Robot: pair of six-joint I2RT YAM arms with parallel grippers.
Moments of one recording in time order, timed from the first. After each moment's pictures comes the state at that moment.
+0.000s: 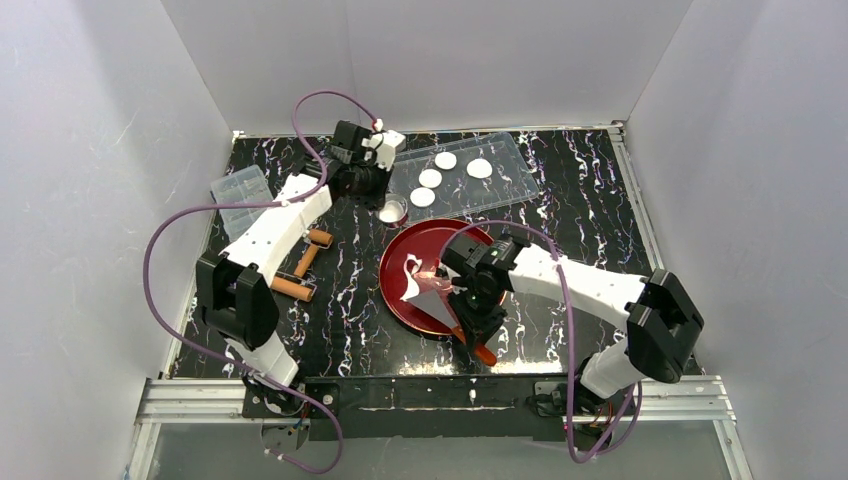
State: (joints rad) left arm -0.44 1.69 1.57 -0.79 0.17 0.13; right arm 0.97 1.48 1.09 -1.07 -0.30 0.37
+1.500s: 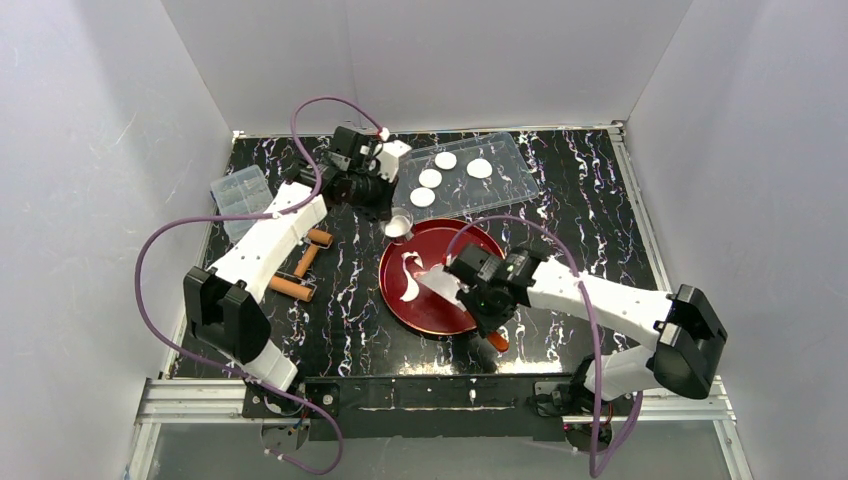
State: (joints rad) left arm -0.44 1.59 1.52 -0.88 0.29 0.16; right arm 1.01 1.36 1.04 -1.03 0.01 0.34
